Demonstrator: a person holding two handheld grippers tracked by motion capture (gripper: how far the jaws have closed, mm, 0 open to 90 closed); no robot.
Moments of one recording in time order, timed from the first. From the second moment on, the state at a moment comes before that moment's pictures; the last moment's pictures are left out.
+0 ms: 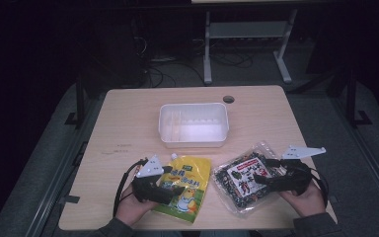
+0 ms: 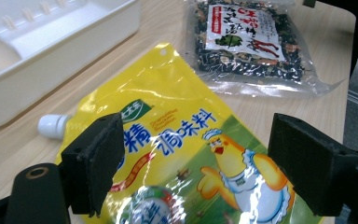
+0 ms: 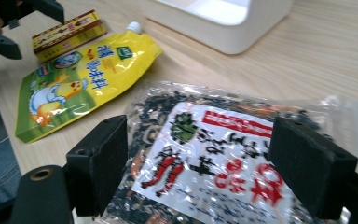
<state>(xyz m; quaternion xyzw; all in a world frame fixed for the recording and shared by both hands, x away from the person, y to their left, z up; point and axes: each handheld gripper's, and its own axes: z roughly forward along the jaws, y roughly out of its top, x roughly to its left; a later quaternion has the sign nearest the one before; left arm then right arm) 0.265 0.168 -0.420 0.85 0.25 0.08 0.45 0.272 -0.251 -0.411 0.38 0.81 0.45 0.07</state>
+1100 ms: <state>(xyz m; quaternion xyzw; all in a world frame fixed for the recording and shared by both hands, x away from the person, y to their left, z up) 0.297 0.057 -0.409 0.89 0.20 0.03 0.41 0.278 -0.325 -0.415 0.48 0.77 0.40 0.11</state>
